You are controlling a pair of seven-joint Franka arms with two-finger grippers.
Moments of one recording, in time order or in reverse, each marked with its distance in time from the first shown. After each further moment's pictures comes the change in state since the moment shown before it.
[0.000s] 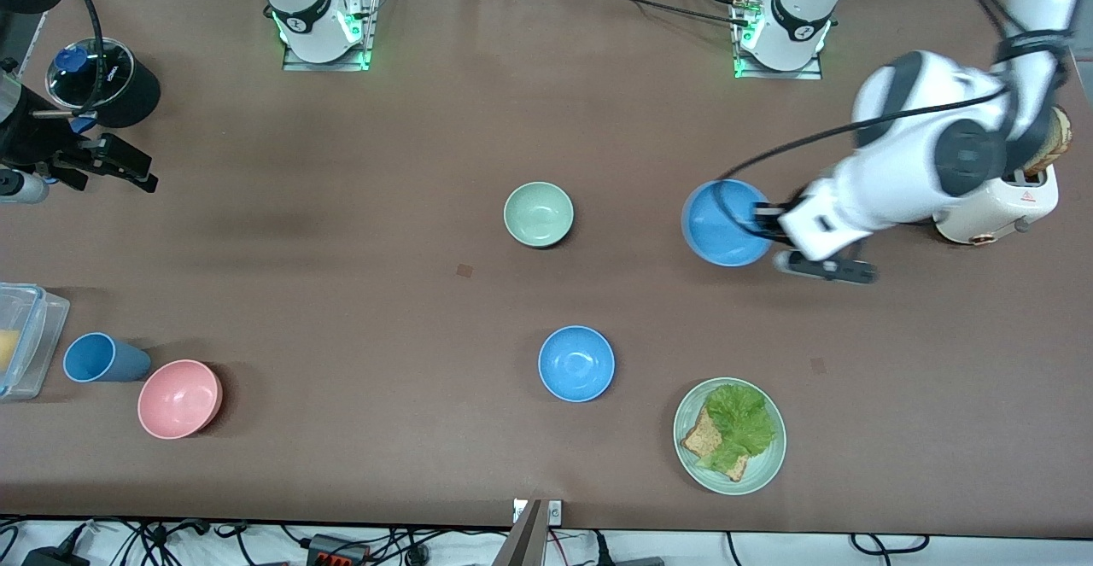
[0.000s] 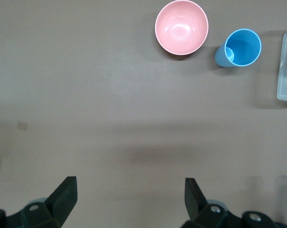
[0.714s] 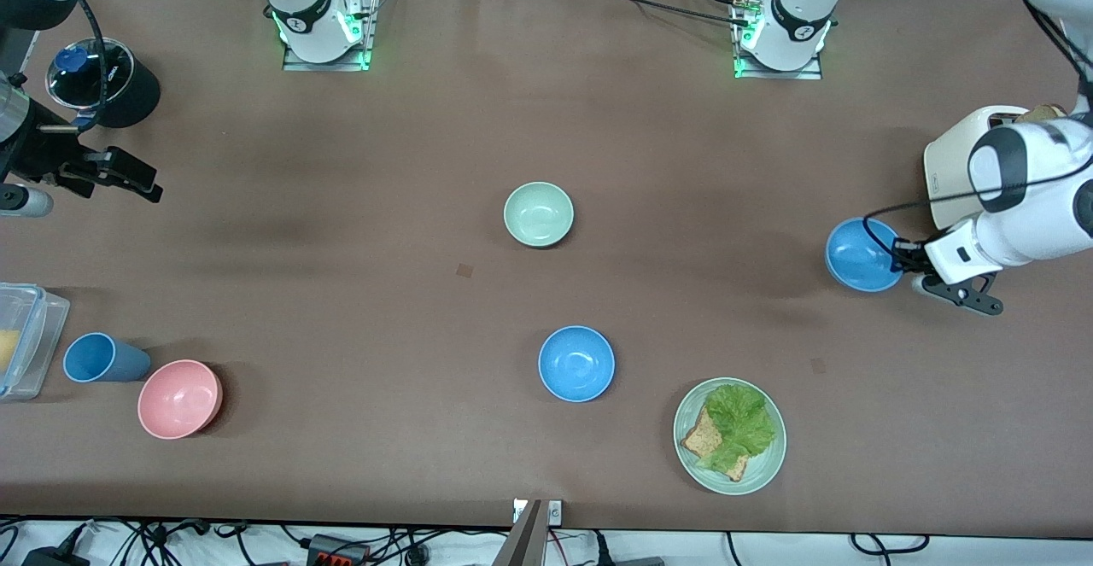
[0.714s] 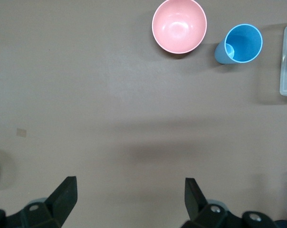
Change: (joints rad) left arm 0.129 0.013 0.366 -0.166 0.069 0.194 0.694; right arm 0.003 0.020 -0.001 -0.001 0.001 0.015 0.037
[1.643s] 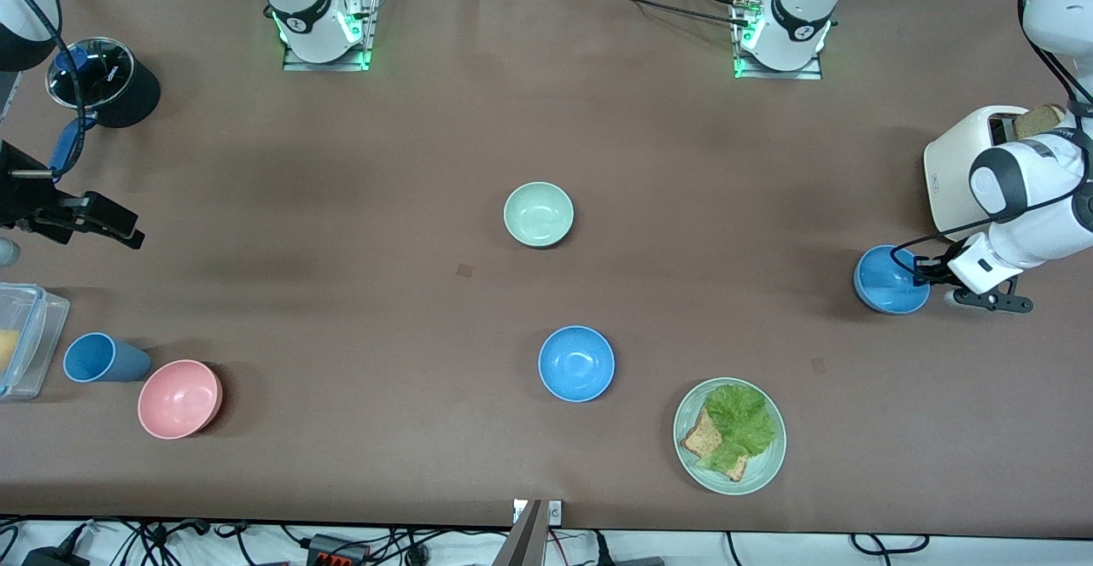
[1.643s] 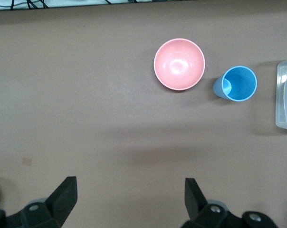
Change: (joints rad) left arm 0.001 0.179 0.194 -0.065 0.027 0.397 -0.025; right arm 0.005 0.172 -0.002 0.243 0.001 -0.019 0.010
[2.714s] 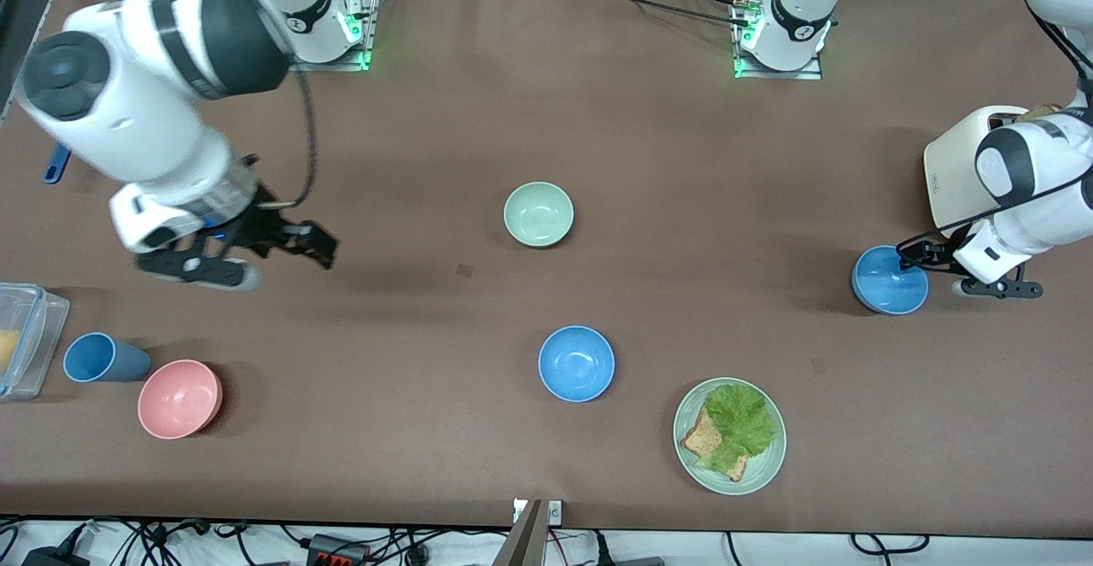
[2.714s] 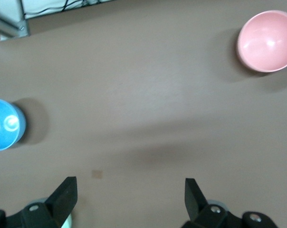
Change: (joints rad) left arm -0.021 -0.074 0.004 -0.033 -0.001 -0.062 -0.105; right arm 0.372 0.102 -0.125 0.000 0.051 0.137 0.375
